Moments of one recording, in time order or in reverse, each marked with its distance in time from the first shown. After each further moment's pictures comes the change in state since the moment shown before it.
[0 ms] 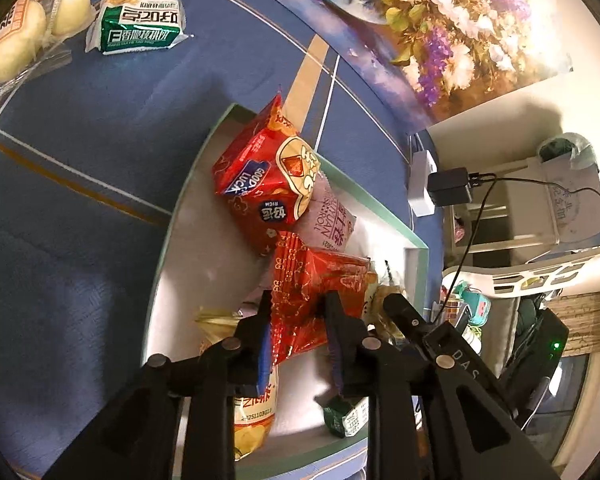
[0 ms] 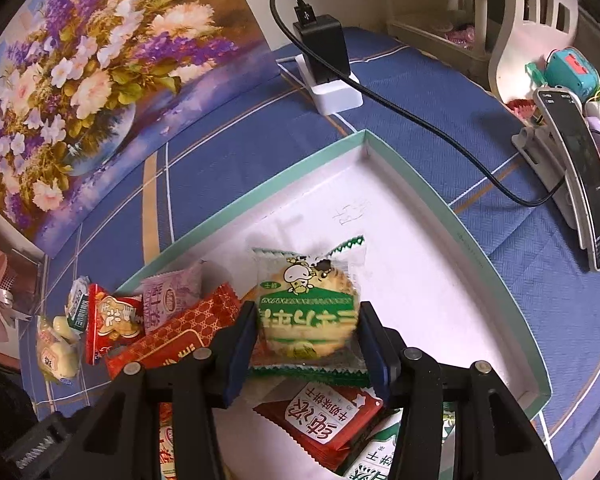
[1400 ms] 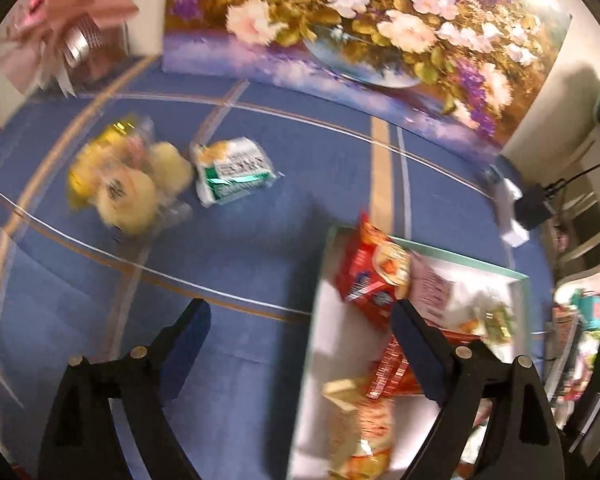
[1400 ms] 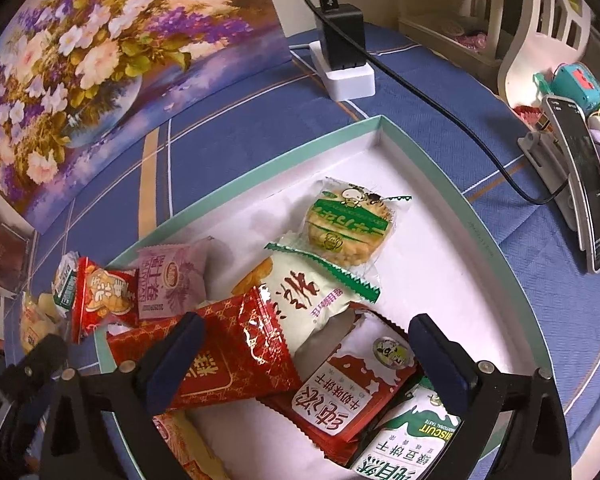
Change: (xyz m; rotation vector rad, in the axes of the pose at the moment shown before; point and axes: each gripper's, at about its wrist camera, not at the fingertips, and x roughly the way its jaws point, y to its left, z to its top) left arm -0.051 -0.020 0.016 0.237 -0.289 0.528; right arm 0.006 0.013 -0.011 -0.079 0.022 -0.052
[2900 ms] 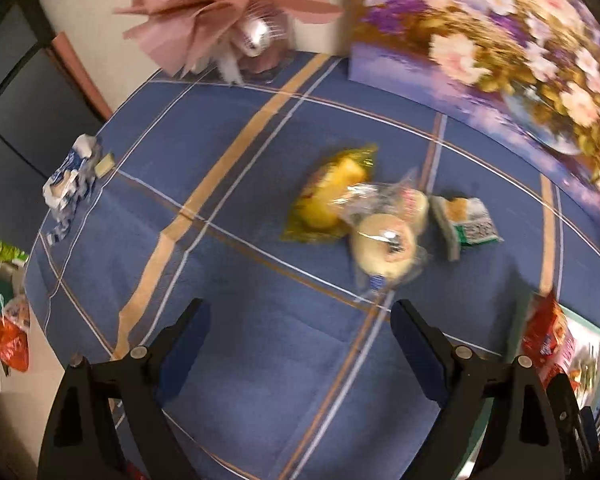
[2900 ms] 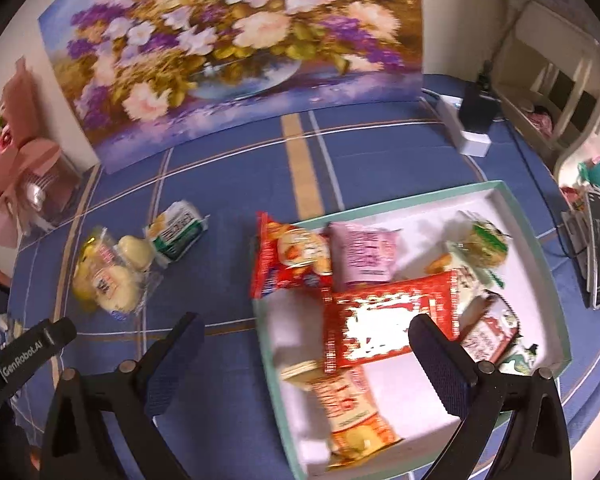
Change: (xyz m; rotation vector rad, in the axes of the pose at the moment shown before) left arm -0.041 0.144 0.046 -0.172 0.066 0.375; right arm -0.053 0.153 -0.036 -0.239 -0.043 0.034
